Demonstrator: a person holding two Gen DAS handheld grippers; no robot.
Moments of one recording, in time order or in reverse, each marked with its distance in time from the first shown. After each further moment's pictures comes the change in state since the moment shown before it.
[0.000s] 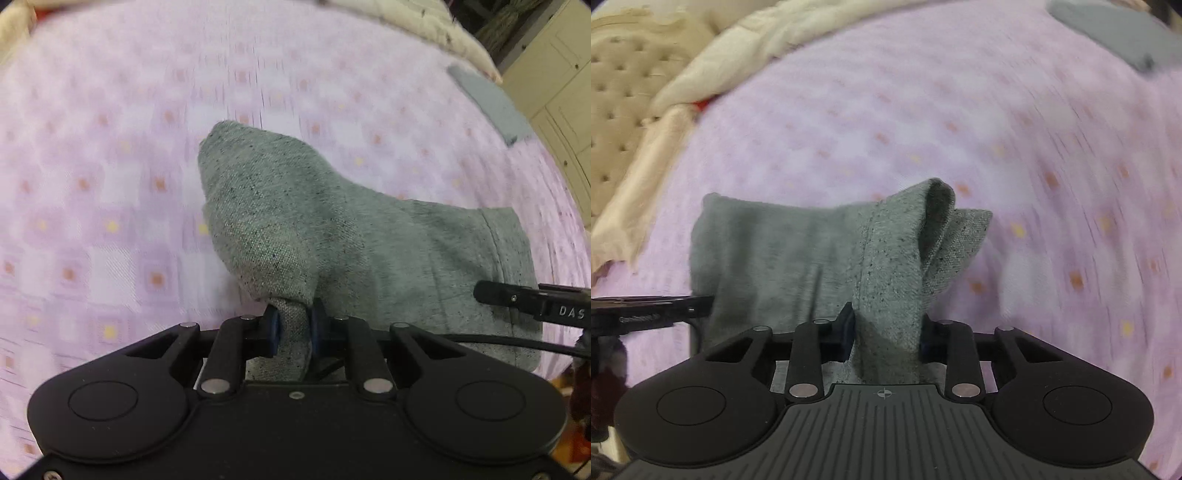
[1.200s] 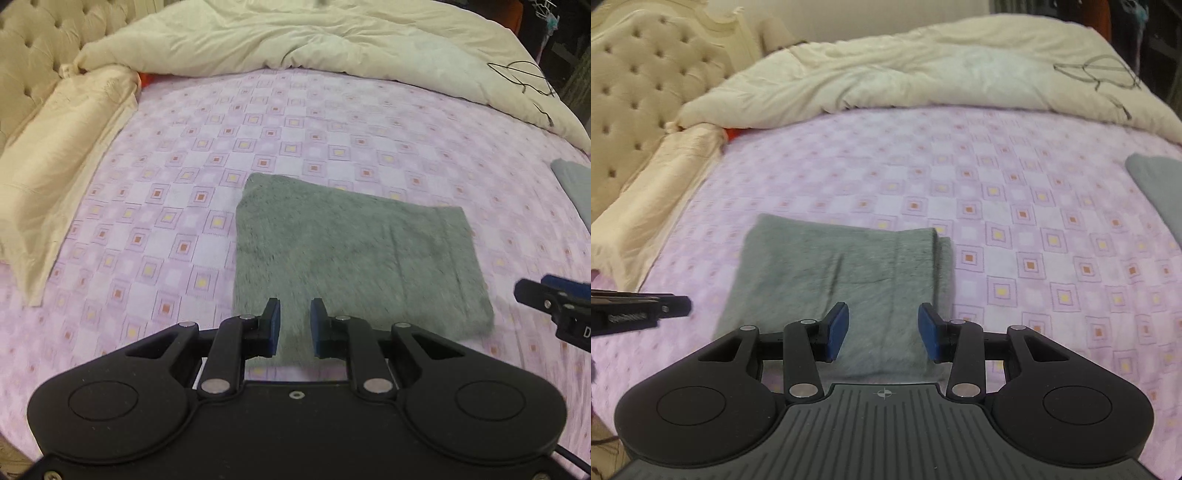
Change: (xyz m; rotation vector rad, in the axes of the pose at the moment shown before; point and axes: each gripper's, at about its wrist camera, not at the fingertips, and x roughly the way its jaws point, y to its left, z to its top) left arm -0.043 0.031 0.108 -0.096 -0.139 0.352; right arm 0.020 0.117 0.121 -0.223 -0.168 -0.077
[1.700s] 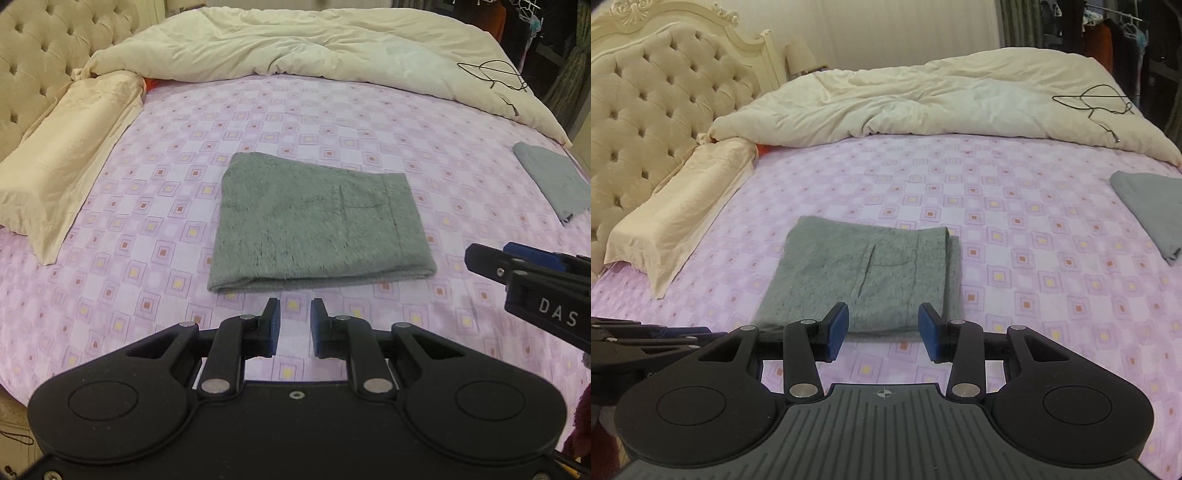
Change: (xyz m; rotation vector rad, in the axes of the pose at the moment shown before) left arm -0.075 -0.036 -0.067 -0.001 -0.034 -0.011; right arm -0.077 0.019 -0.042 -0.020 -0.090 0.022
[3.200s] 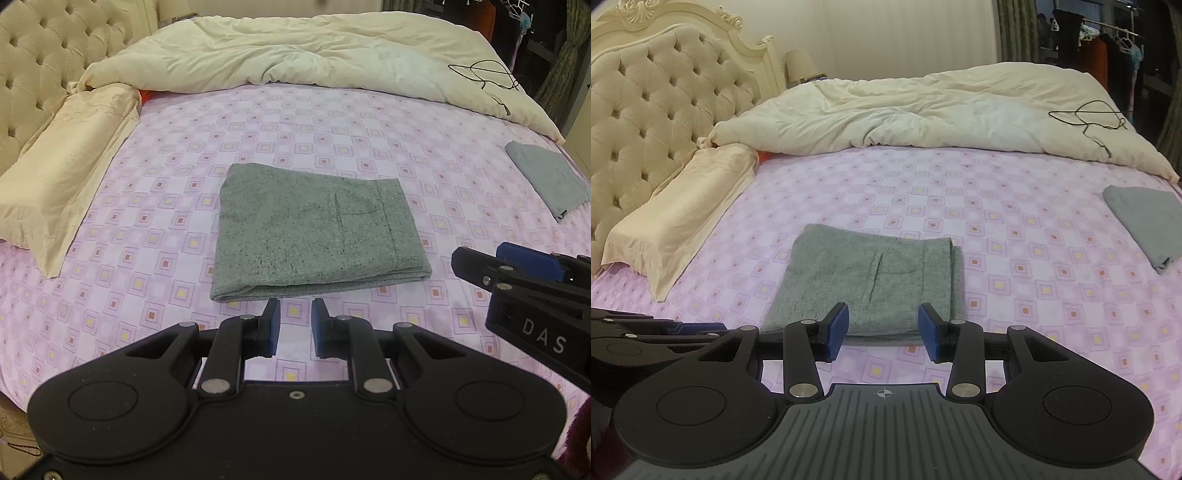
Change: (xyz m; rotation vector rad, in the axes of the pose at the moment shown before) left arm -0.008 -0.001 0.005 0.040 -0.015 -0.011; right arm -0.015 0.021 -0.001 -0.029 -0.031 -0.027
